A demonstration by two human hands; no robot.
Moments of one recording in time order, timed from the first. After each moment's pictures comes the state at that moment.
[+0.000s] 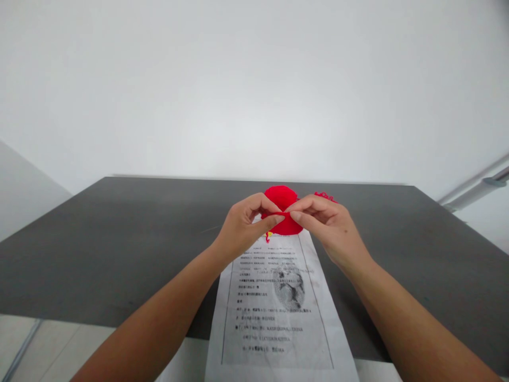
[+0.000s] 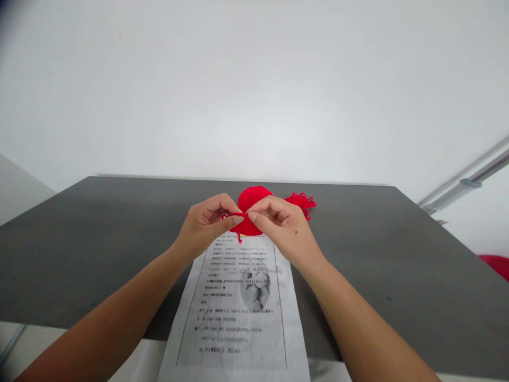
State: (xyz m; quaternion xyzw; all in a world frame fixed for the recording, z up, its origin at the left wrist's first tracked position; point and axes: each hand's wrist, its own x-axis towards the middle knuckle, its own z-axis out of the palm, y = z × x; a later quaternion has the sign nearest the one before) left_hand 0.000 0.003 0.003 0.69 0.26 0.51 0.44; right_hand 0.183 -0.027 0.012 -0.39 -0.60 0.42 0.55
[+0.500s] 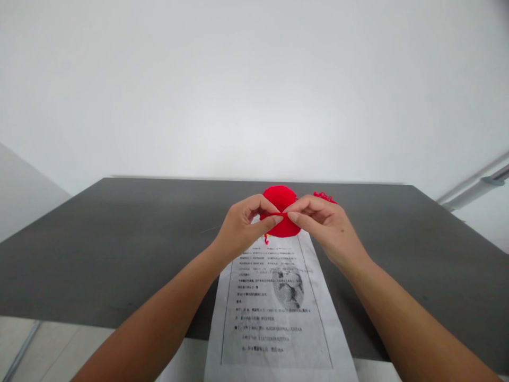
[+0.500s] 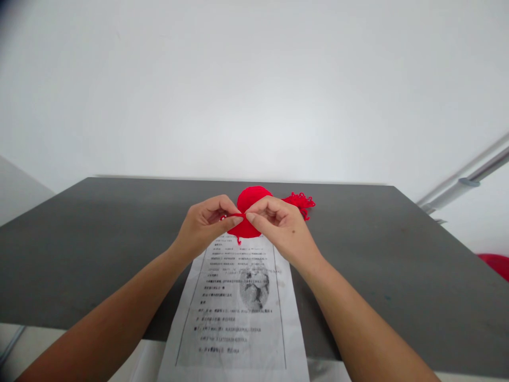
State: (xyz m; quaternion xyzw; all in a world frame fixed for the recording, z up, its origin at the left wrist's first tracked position) left_hand 0.002 0.002 0.005 0.69 0.28 0.50 0.44; right_hand 0.183 -0.026 0.012 -0.40 -0.60 0.43 0.54
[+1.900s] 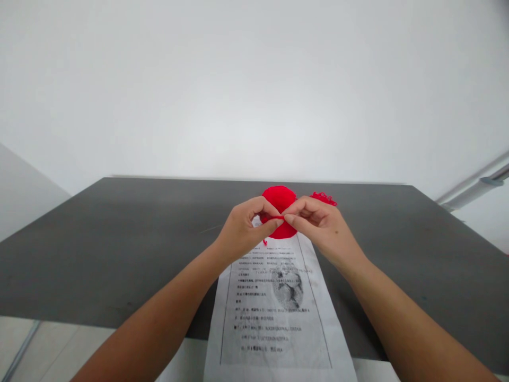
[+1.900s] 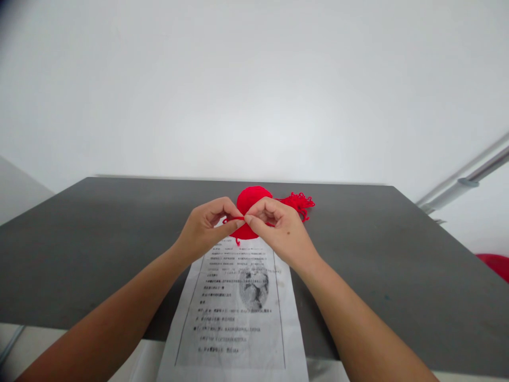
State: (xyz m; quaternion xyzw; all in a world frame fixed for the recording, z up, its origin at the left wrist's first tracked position) left_hand 0.001 0.000 0.004 0.74 0.31 0.47 0.37; right_hand 0.182 -0.026 0.013 -0.43 -0.61 0.43 0.51
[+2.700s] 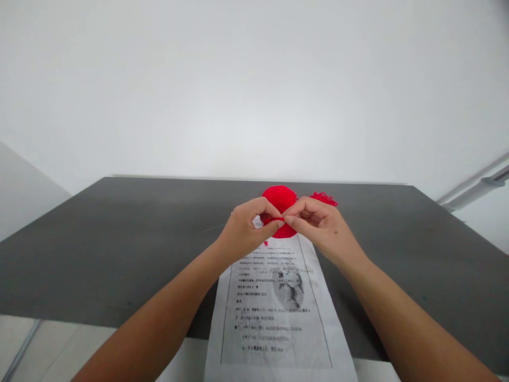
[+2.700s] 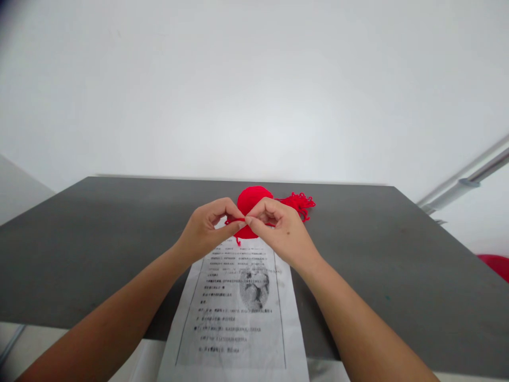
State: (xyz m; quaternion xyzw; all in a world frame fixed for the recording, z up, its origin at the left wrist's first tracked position) left_hand 0.001 0.000 0.005 0.76 0.32 0.45 0.33; right_hand 0.182 -0.025 0.012 -0.42 -0.63 0.42 0.50
